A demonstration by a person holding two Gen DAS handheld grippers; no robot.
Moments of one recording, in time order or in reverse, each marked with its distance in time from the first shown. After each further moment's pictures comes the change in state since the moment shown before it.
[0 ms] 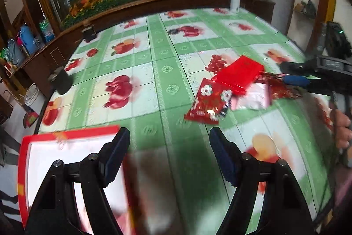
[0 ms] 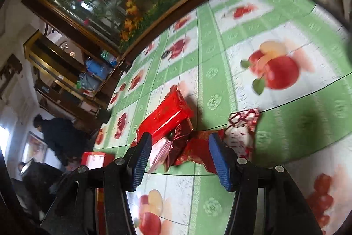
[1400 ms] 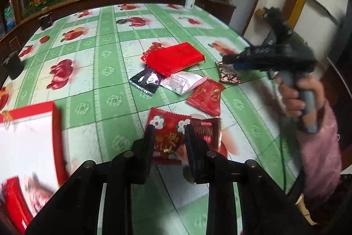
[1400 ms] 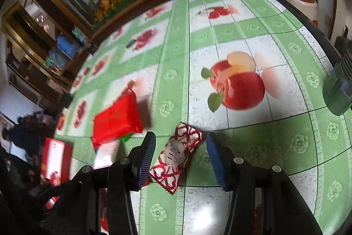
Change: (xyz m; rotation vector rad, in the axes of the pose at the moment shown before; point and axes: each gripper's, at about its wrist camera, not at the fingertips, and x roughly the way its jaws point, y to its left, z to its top) left arm -0.027 -0.023 -0.035 -0.033 -0.010 -0.363; right arm -0.004 -0.007 0.010 -0.141 0.073 -0.319
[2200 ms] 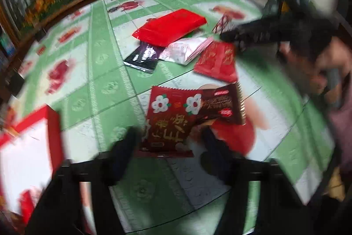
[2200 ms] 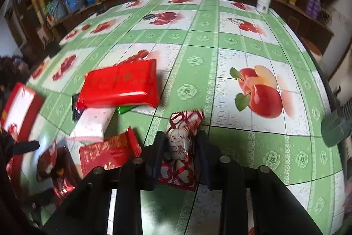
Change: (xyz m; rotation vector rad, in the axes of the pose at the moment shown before) left arm 0.042 -0.011 -0.012 0.165 0.130 0.100; right arm 0.022 0.064 -0.038 -0.400 -0.031 -0.232
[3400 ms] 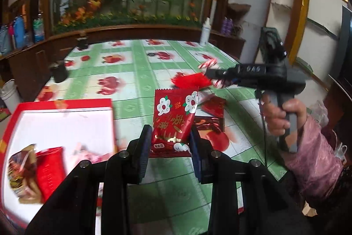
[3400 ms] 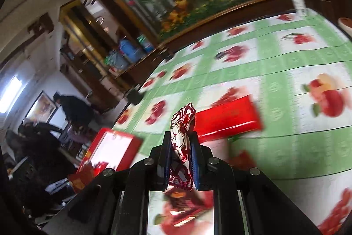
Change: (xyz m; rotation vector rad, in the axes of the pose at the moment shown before) left arm -0.130 0.031 -0.066 -0.220 -0.374 0.041; right arm -0.055 0.035 0.011 0.226 -0.227 0.609
